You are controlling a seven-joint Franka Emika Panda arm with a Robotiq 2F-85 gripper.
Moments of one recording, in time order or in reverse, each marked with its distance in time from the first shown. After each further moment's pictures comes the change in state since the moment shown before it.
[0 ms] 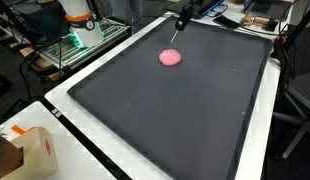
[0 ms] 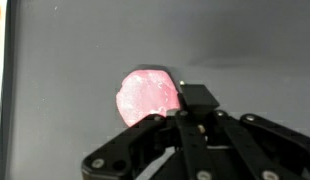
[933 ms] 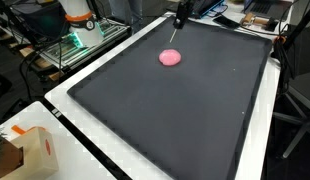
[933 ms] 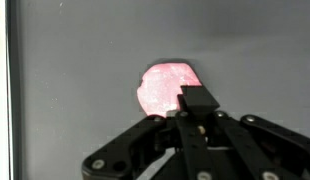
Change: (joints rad) arm -0.065 -0.134 -0.008 -0.128 0.000 0.100 -0.018
